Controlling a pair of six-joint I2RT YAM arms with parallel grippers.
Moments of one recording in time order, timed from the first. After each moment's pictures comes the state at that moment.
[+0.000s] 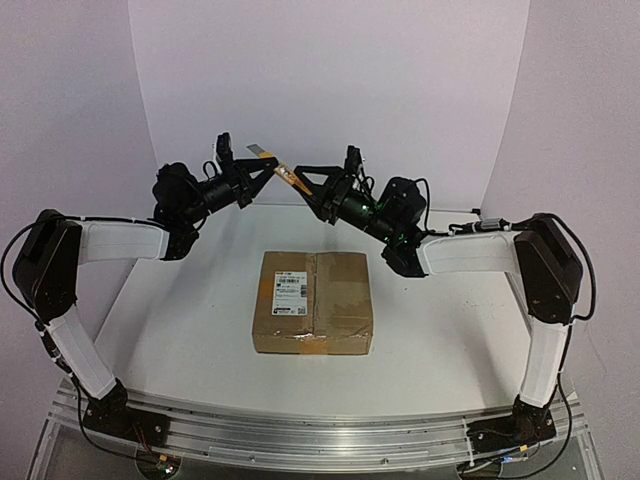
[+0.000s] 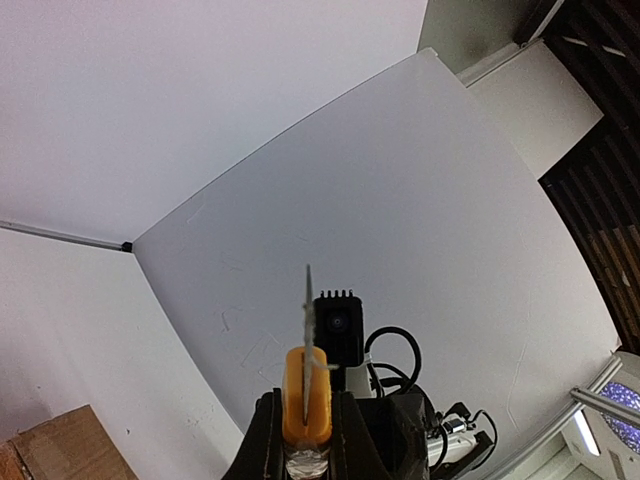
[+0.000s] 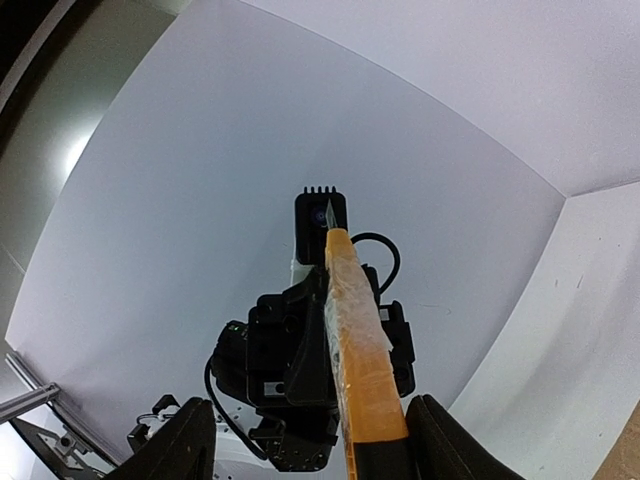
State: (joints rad) left arm -0.49 1.69 1.08 0.98 0.60 -1.21; right arm 0.77 1.95 1.34 0.95 -0.38 1.18
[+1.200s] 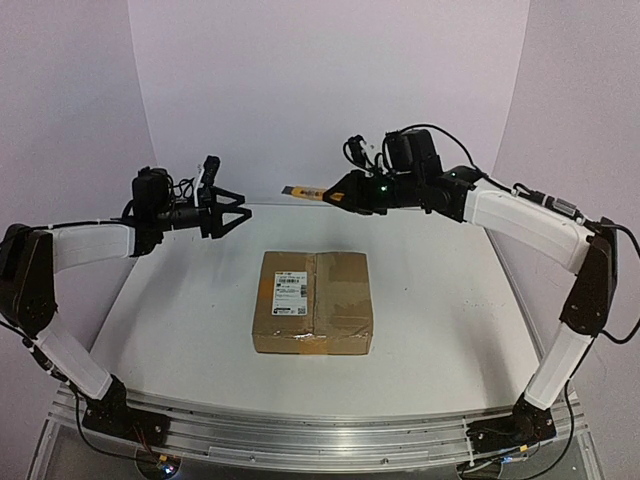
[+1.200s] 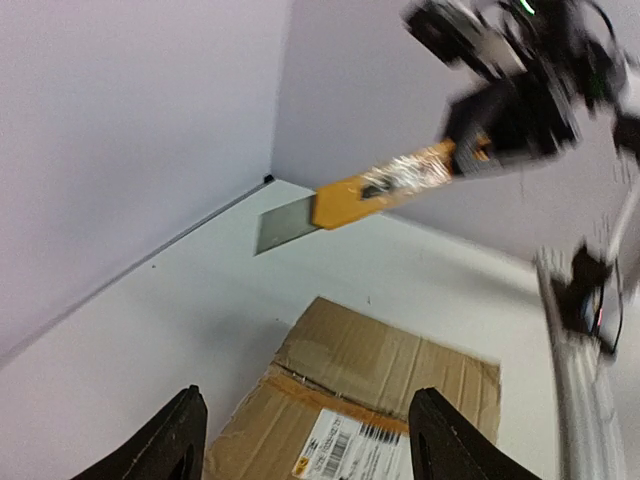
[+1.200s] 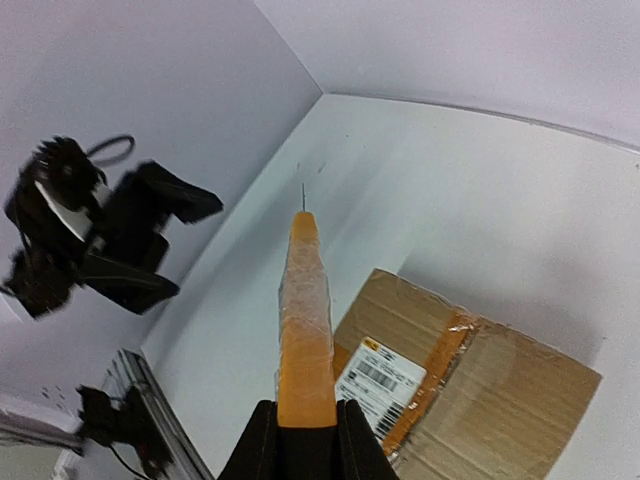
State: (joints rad) left arm -0.29 1.55 0.99 0.42 0.93 0.01; right arm 0.73 1.75 1.64 -0.35 -0.27 0.50
